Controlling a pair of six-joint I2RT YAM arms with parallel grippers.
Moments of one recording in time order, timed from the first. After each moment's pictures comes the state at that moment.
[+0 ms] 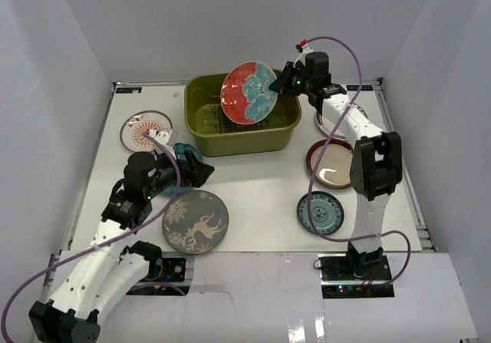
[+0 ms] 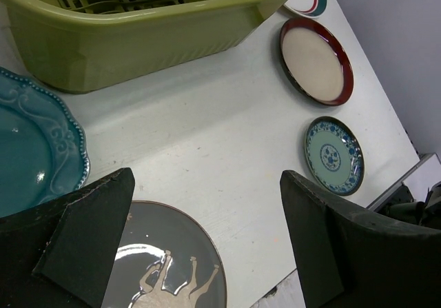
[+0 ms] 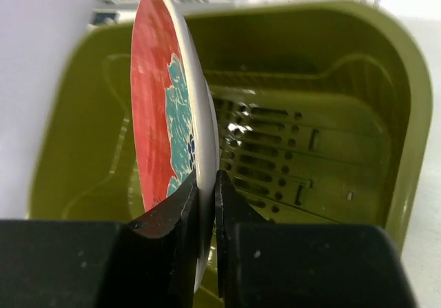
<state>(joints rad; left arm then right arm) -0.37 0.69 0.66 -0.27 0.28 -0.40 0.32 1.97 1.74 -0.12 -0.39 0.47</state>
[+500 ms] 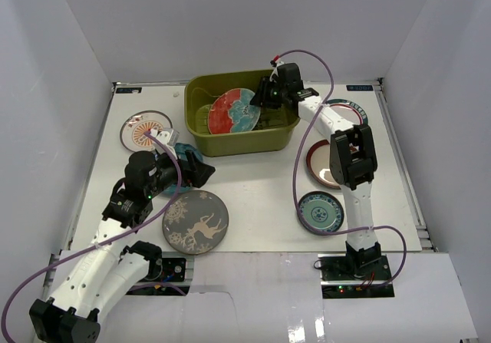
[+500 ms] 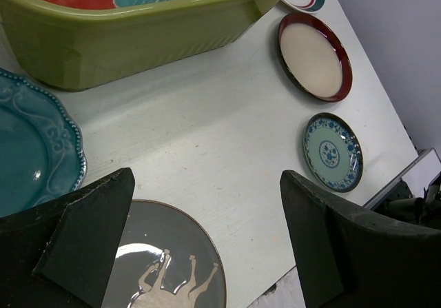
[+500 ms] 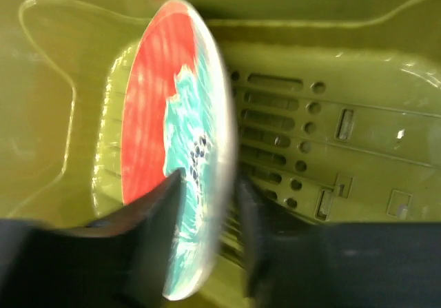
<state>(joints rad) -0.37 0.71 0.66 -0.26 0.29 -0.39 0.42 2.23 1.91 -0.24 -0.31 0.45</state>
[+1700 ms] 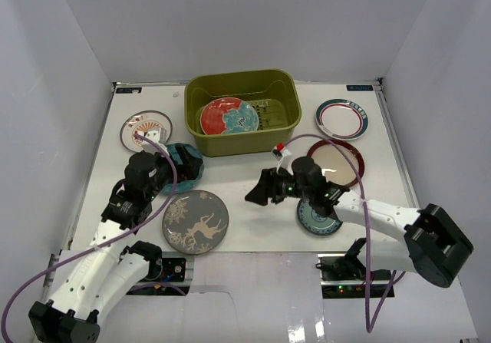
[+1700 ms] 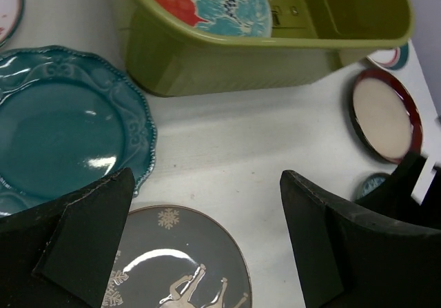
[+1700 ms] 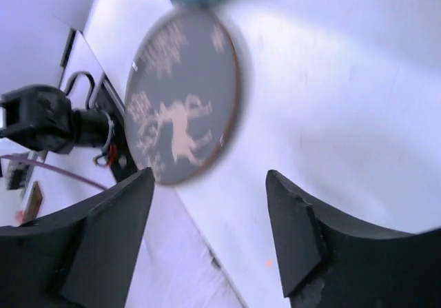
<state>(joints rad) -0.37 0.69 0.66 -0.30 0.01 -0.43 0.80 1.20 0.57 0.24 -0.39 0.64</state>
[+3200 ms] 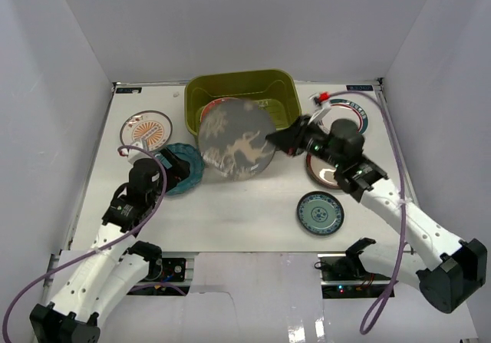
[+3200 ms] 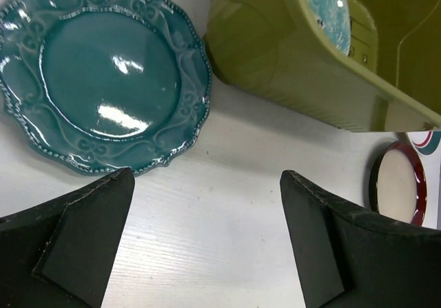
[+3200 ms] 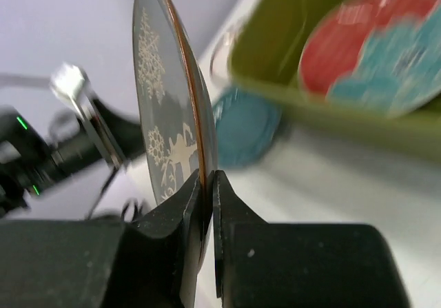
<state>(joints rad) -0.37 0.65 0.63 -0.46 -0.26 -0.76 0.66 1.04 0.83 0.07 -0.33 0.65</state>
